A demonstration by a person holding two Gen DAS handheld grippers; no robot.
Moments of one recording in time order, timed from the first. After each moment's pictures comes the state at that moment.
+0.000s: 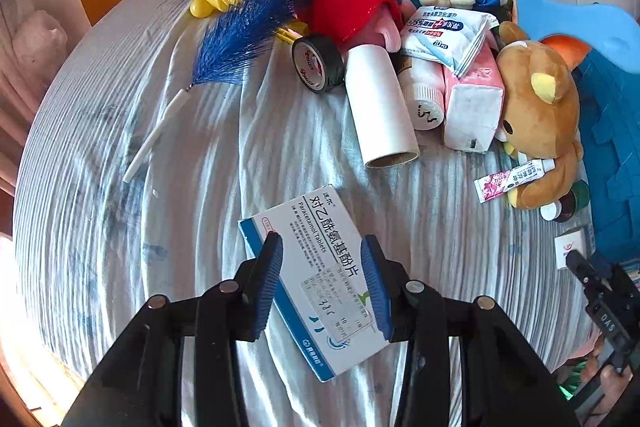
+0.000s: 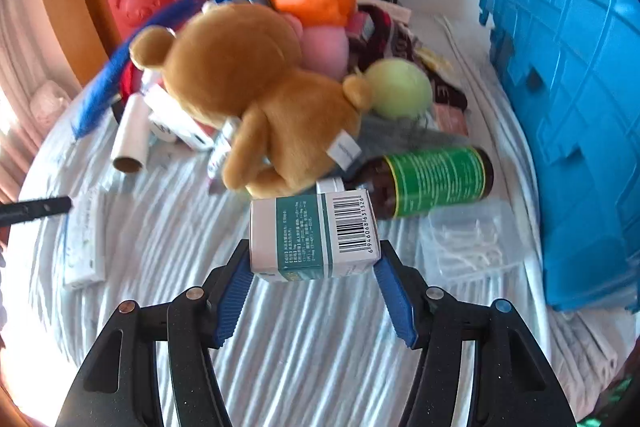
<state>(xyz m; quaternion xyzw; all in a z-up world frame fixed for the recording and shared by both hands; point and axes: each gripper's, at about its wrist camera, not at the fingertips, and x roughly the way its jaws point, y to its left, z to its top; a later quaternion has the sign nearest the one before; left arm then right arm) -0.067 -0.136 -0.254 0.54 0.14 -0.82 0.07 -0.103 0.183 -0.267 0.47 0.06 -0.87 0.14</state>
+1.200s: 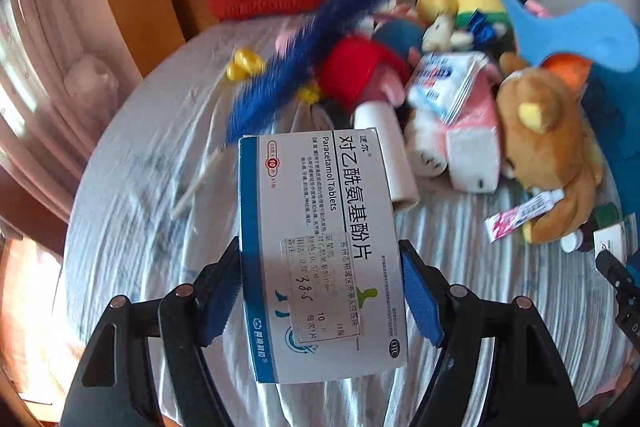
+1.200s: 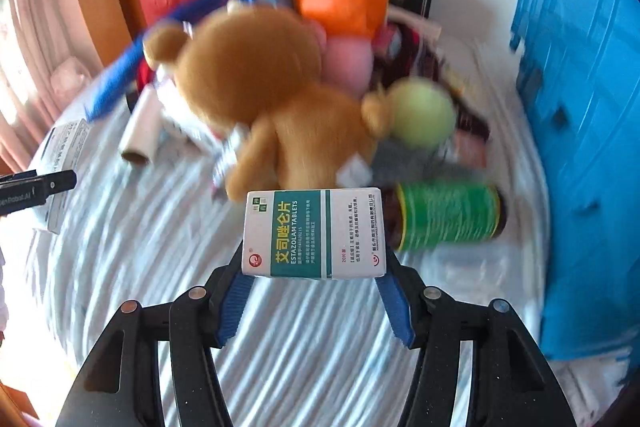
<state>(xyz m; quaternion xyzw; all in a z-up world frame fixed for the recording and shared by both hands) -0.071 -0.080 -0.212 0.45 0.06 -0.87 0.16 -0.112 0.176 -0.248 0.43 0.09 -0.88 0.19</state>
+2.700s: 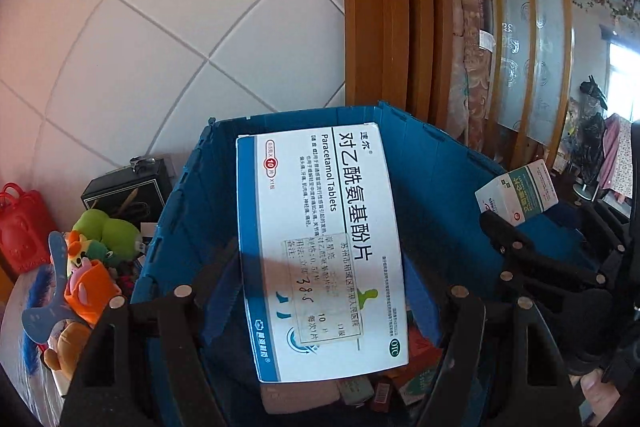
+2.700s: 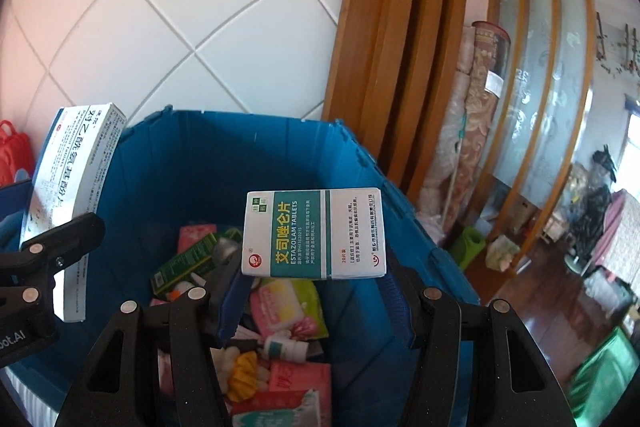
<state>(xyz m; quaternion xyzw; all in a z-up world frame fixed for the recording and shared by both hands) -0.125 0.428 0.003 0.26 -0.05 -0.95 -0.16 -0.113 0.577 -0.031 0.24 0.07 -0.96 -0.10</state>
